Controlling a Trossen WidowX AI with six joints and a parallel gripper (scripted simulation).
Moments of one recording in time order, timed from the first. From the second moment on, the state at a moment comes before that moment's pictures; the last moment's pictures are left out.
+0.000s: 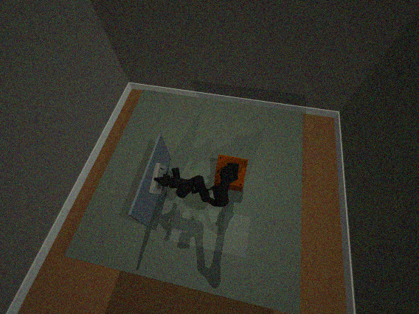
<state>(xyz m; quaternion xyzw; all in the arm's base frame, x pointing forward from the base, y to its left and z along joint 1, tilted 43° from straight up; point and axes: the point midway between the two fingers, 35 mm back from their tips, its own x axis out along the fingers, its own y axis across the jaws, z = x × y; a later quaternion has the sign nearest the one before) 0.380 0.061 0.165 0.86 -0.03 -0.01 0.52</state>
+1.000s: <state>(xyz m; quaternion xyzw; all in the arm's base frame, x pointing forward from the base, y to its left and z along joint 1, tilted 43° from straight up) 0.380 0.057 0.163 0.86 -0.03 -0.01 0.52</state>
